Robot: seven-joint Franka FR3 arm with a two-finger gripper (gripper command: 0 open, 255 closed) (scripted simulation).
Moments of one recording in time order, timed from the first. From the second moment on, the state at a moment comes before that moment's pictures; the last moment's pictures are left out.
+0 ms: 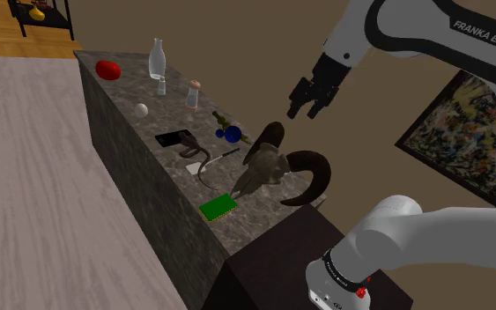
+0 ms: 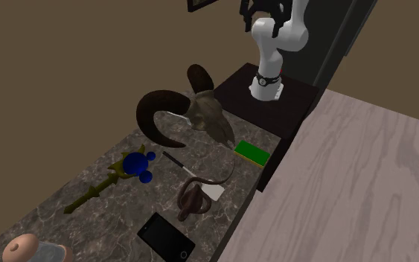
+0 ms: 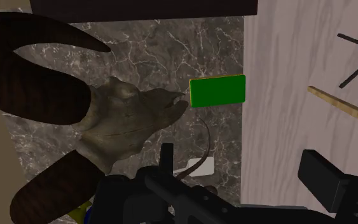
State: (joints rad) arm 0.00 -0.74 0.07 -2.28 0.12 1.63 0.15
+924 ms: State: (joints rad) arm -0.01 -0.45 0.17 -2.40 0.14 2.02 0.25
